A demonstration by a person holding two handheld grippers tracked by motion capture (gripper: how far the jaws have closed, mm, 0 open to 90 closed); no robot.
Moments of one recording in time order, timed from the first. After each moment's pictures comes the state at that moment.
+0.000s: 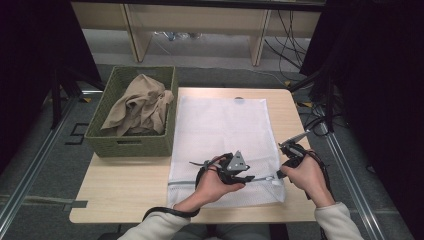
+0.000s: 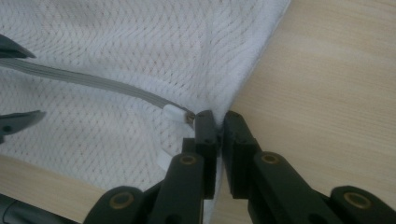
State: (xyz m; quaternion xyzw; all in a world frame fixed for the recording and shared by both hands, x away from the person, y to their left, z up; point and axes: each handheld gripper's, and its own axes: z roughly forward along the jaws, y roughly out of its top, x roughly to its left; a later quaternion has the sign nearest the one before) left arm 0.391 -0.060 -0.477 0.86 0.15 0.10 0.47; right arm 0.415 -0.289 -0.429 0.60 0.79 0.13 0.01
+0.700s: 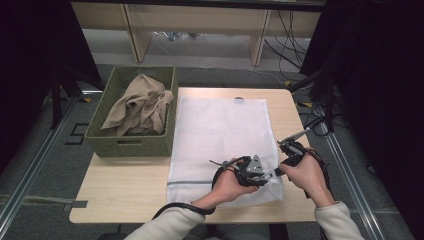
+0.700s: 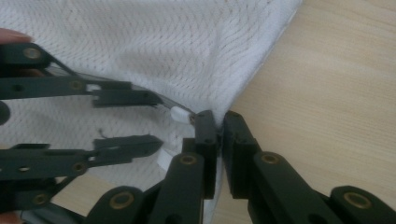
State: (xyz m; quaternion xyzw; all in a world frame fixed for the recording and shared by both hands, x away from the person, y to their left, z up) left arm 0.396 -0.107 -0.494 0.88 0.13 0.06 0.45; right arm 0.412 -0.281 -0.418 0.59 0.79 0.14 0.01
